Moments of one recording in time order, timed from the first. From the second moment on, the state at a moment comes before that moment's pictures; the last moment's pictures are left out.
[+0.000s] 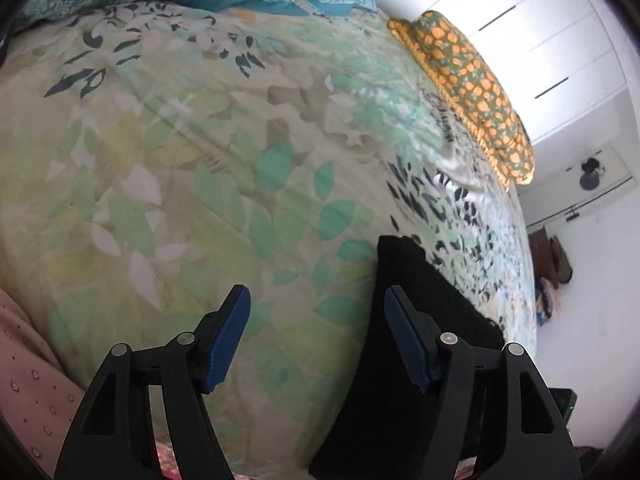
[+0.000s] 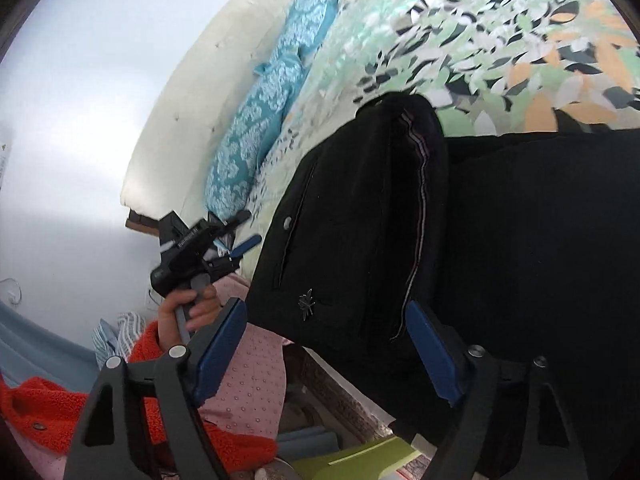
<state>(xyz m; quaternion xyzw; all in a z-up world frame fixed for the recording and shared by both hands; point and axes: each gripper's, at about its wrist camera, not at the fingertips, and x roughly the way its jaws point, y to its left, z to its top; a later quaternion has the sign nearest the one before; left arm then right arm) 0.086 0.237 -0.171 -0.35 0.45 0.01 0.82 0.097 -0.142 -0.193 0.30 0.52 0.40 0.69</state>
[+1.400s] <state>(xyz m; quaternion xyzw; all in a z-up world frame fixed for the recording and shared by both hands) 0.084 0.194 -0.148 -0.30 0.46 -0.05 0.84 0.057 -0.230 -0.081 0.19 0.50 0.32 0.78</state>
